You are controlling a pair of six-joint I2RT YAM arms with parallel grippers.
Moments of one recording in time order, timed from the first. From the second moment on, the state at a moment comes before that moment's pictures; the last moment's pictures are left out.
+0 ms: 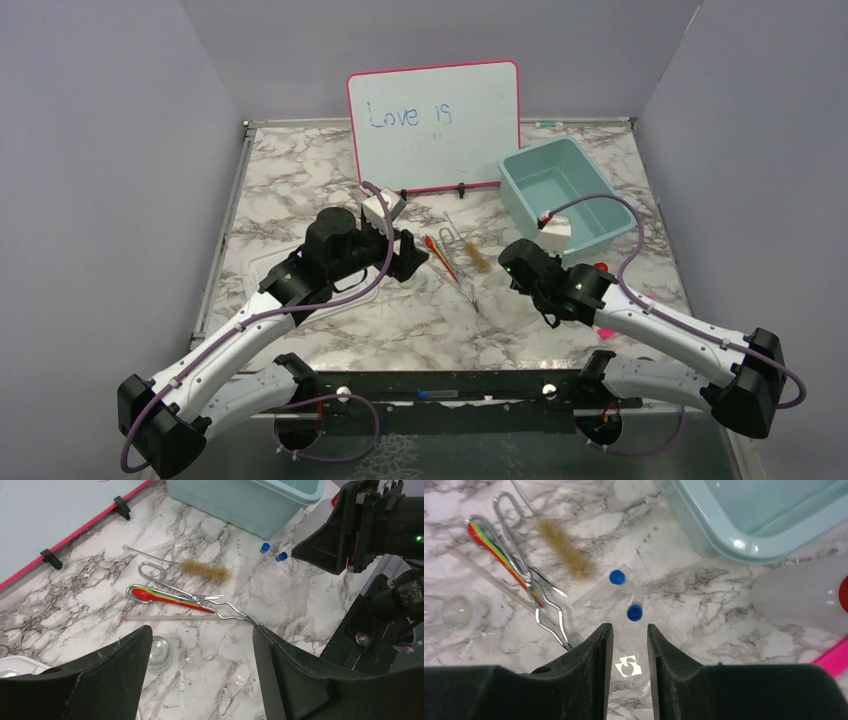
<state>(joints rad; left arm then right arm) -0.68 0.92 0.81 -0.20 0.23 -0.16 0.91 1.03 0.80 -0.68 0.70 0.85</state>
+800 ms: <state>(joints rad) -0.68 0.92 0.80 -0.20 0.22 -0.16 0.91 1.19 0.72 -0.68 0.65 0.92</state>
